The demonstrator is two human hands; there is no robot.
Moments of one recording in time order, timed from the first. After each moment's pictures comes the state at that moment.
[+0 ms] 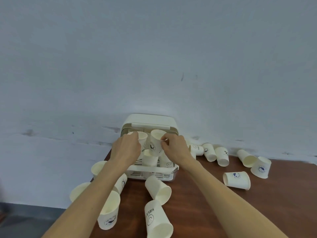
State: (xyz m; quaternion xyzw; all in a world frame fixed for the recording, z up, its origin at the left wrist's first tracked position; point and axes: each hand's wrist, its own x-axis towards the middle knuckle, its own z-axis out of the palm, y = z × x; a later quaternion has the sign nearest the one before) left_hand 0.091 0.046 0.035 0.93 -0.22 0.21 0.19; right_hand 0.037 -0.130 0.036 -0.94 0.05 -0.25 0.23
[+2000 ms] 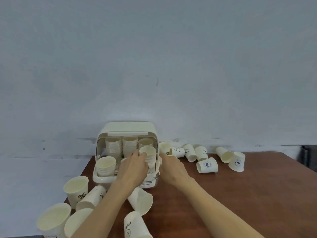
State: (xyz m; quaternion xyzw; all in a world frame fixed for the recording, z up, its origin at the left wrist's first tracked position) left_hand 0.063 -0.028 0.002 0.92 -0.33 0.18 0.14; right_hand -0.003 -0.168 -0.002 -0.97 0.13 -0.15 0.12
